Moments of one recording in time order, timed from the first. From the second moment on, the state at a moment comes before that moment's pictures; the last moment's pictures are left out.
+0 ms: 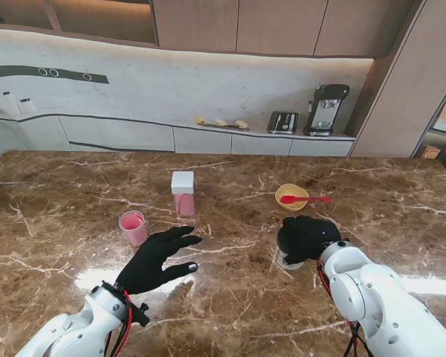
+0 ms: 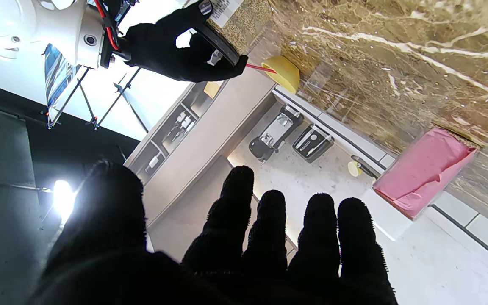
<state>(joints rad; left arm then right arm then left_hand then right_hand) 1.88 -1.11 -1.27 -1.78 0.61 -0.39 0.14 -1.66 -1.03 1.27 -1.74 -1.12 0.11 0.24 0.64 -0.03 0.03 -0.04 0.56 0.16 0.15 0.23 0.39 0.09 0.17 0.21 0.29 0.14 0.13 0.34 0.02 0.04 0.64 0.34 0.48 -0.71 0.60 -0.06 0.39 0.04 0.30 0.80 0.52 0.02 0.48 0.66 0.82 0.06 0.65 0.65 0.72 0.06 1.13 0.47</state>
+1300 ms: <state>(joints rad) 1.83 -1.05 -1.21 -1.67 0.49 -0.29 -0.16 -1.70 -1.04 1.01 -1.86 -1.07 0.04 0.11 0.70 -0.47 0.18 0.00 0.18 0.14 0.00 0.19 0.14 0.03 0.02 0.25 0.08 0.06 0.06 0.29 -0.02 -0.03 0.13 0.34 0.29 -0.60 0.66 -0.08 0.36 0.06 0.22 0.66 0.44 0.00 0.27 0.46 0.49 0.05 0.28 0.45 0.24 0.07 0.77 0.45</state>
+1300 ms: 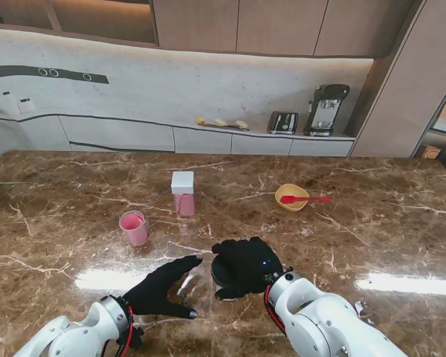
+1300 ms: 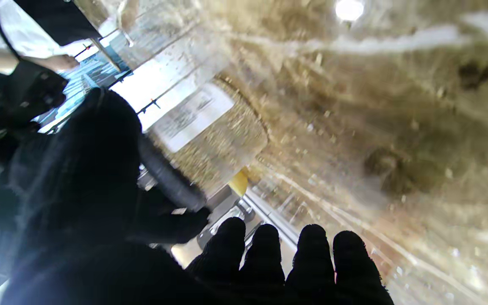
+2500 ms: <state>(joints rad) 1.48 -1.11 -0.83 -1.40 0.33 -0.11 -0.06 -1.66 -1.04 1.01 -1.90 -1.08 -0.01 0.27 0.71 -0.50 0.19 -0.04 0.15 -0.01 0.06 0.55 0.14 0.02 0.00 0.12 -0.02 -0.13 -0.07 0.15 -0.17 -0.28 -0.20 0.24 0.54 -0.80 1.11 -0.17 0.40 0.04 0.21 0.66 0.46 0.08 0.23 0.51 0.57 0.17 0.39 0.53 0.35 0.10 0.85 0.46</state>
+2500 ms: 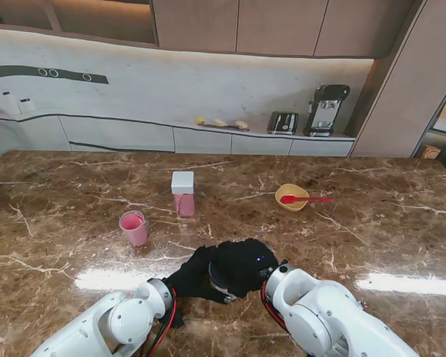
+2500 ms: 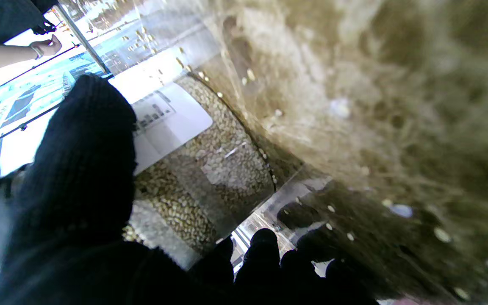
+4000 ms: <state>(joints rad) 1.51 -1.12 -0.86 -1.41 0.37 -0.13 -0.05 -1.63 -1.01 1.06 -1.92 -1.00 -0.18 0.45 0.75 -0.44 0.25 -0.05 0.12 -0.08 0.26 0.74 0.14 0.01 0.00 0.20 0.01 -0.13 -0.07 0.18 -0.14 -0.27 -0.18 0.22 0.57 -0.71 1.06 -0.10 0.33 -0.11 0.06 0.55 0.26 0.08 0.09 0.37 0.17 0.00 0.11 0.27 0.14 0.08 0.56 0.41</state>
